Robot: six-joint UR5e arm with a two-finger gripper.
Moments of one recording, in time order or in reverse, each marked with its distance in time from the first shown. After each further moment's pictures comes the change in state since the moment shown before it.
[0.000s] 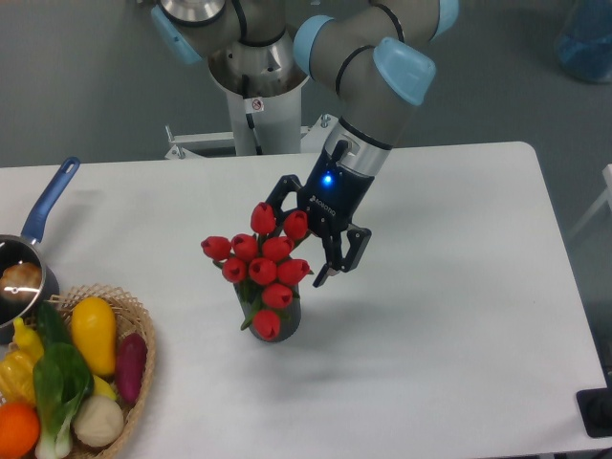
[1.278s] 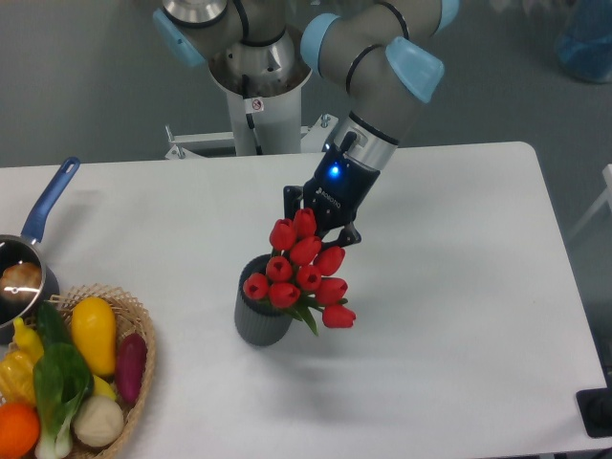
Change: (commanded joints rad) arm 0.038 0.086 -0.058 -0.011 0.080 0.106
